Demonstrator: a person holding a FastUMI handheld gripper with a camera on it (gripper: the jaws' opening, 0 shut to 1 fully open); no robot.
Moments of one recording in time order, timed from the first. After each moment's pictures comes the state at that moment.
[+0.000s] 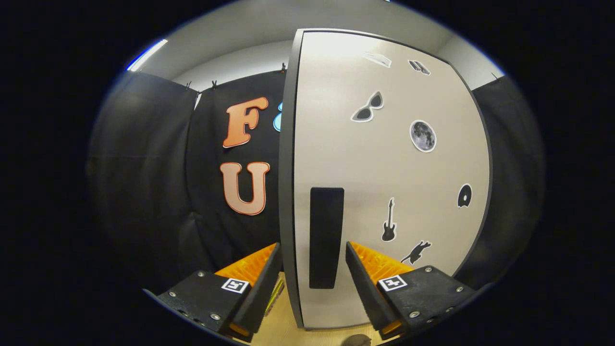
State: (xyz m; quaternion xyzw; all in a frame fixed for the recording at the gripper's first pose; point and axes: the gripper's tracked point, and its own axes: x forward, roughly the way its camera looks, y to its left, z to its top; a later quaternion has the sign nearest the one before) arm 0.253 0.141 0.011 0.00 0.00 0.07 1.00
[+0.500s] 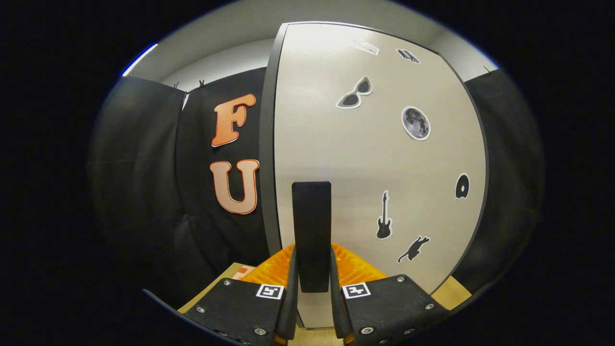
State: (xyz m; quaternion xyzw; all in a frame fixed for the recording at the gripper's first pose) arm 0.257 0.133 0.005 0.02 0.02 0.06 1.00
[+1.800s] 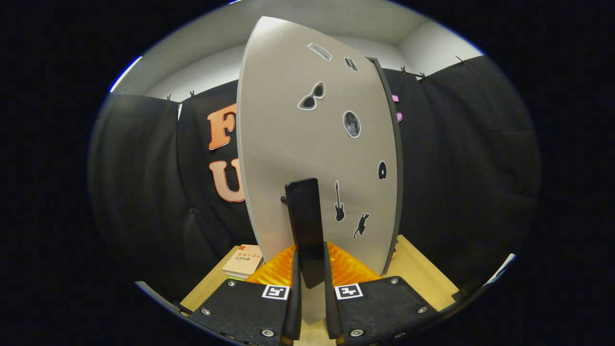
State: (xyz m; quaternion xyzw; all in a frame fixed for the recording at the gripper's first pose) arm 0.128 0.038 0.005 0.05 0.05 0.04 1.00
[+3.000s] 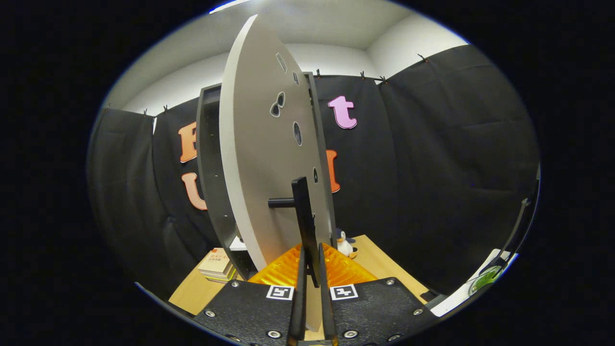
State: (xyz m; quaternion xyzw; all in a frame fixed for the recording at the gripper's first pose) arm 0.091 -0.108 -0.010 0.06 0.03 -0.04 1.00
